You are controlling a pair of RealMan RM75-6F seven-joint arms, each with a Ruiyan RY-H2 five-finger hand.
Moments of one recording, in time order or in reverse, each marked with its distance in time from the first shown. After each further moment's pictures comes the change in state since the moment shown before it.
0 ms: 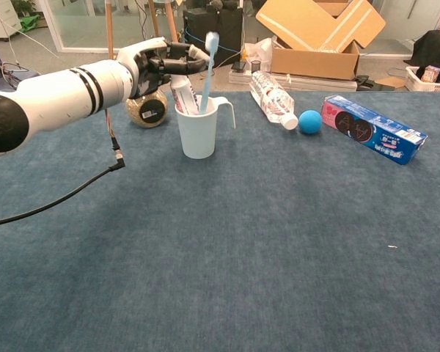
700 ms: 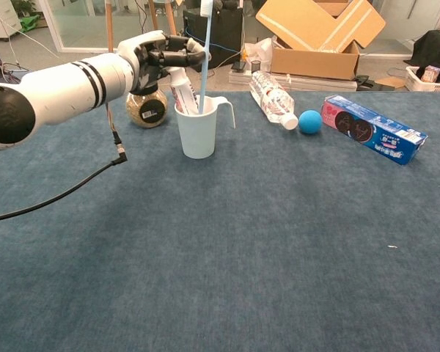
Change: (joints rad) left arm -0.007 -0.007 -0.033 0.005 -0.044 0.005 0.048; right arm 0.001 -0.002 0.001 0.003 0.000 0.000 0.000
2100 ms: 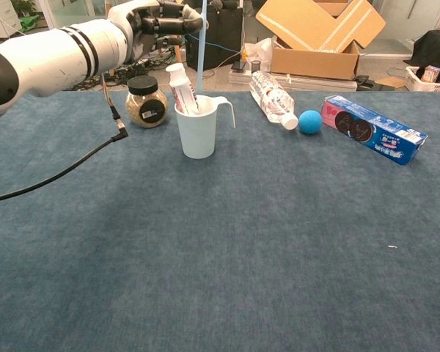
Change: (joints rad) left arm 0.011 0.087 -0.058 -0.175 -0.134 0.045 0.196; right arm 0.003 -0.006 -0.001 0.003 -0.004 -0.003 -0.007
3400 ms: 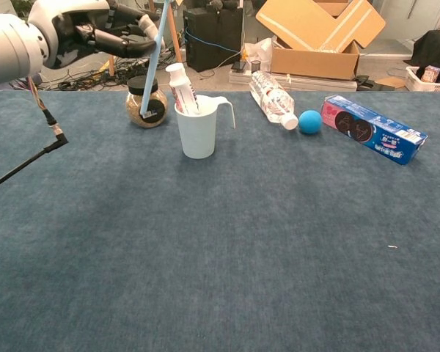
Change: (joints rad) left arm 0.206 0.309 0.169 -0.487 0.058 0.157 0.275; right arm -0.008 -0.021 -0.016 -0.011 -0.054 0.037 -0.036
